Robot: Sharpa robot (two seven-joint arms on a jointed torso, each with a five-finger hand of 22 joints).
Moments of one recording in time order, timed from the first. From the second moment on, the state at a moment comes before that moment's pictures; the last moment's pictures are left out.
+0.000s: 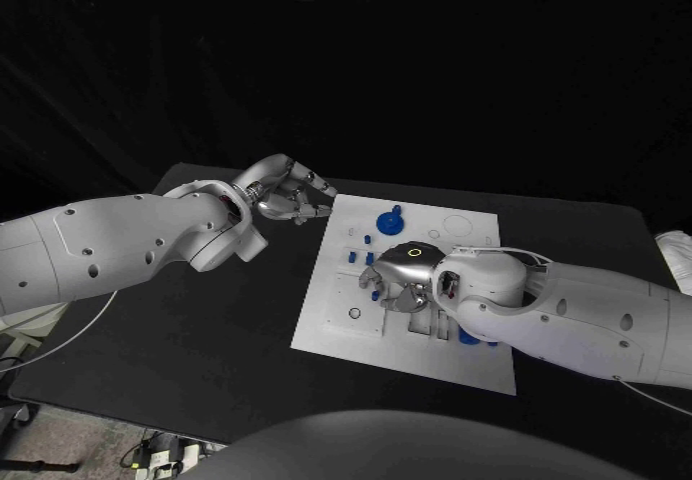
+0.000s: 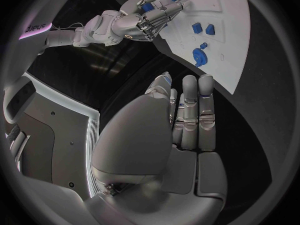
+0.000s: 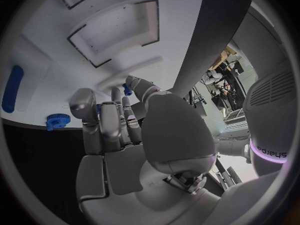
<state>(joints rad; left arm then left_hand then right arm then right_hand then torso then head) 1.30 -0.90 -0.22 1.48 -0.70 -0.33 0.26 1.62 -0.10 0.06 0.29 0.29 1.00 0.13 0.07 0.07 0.70 0.10 0.44 0.07 1.13 0.01 0.87 0.55 0.17 1.17 0.11 0.54 1.30 1.16 -0.61 -0.21 1.54 -1.73 -0.09 -0.11 1.33 -0.11 0.36 -0.02 0.31 0.76 0.07 0.08 0.41 0.80 0.12 0.37 0.45 1.34 0.03 1.35 1.15 0.12 1.22 0.13 1.03 1.31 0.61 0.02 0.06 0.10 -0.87</state>
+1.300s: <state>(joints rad) 1.30 -0.91 -0.22 1.50 -0.70 -0.32 0.26 1.62 -0.10 0.06 0.29 0.29 1.00 0.13 0.07 0.07 0.70 0.10 0.44 0.07 1.13 0.01 0.87 0.55 0.17 1.17 0.11 0.54 1.30 1.27 -0.98 -0.21 1.64 -1.54 -0.35 -0.03 1.31 -0.10 0.26 0.07 0.16 0.78 0.09 0.10 0.33 0.75 0.12 0.47 0.50 1.35 0.03 1.38 1.18 0.12 1.26 0.14 1.06 1.31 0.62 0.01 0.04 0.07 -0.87</state>
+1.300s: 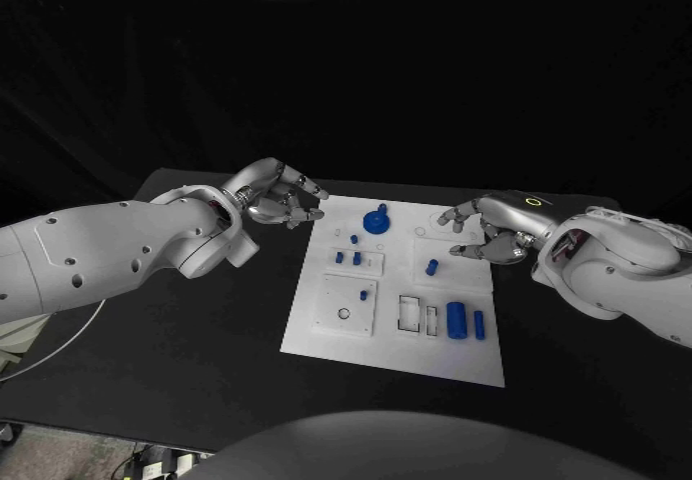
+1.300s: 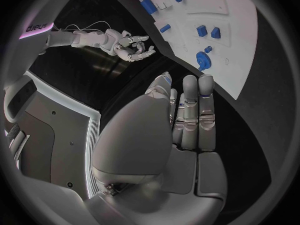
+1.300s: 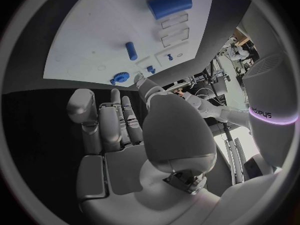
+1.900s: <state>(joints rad) 1.29 -0.91 -0.22 1.50 -0.70 -0.32 0.26 1.62 -0.10 0.06 0.29 0.29 1.00 0.13 0.07 0.07 0.70 0.10 0.45 0.07 1.13 0.01 0.87 0.54 0.17 1.17 0.11 0.54 1.30 1.17 -0.88 -0.21 1.49 -1.48 -0.34 -0.01 1.28 -0.08 0.19 0.11 0.18 0.80 0.15 0.13 0.33 0.75 0.12 0.53 0.52 1.37 0.04 1.40 1.18 0.12 1.27 0.14 1.07 1.31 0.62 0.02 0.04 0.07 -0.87</state>
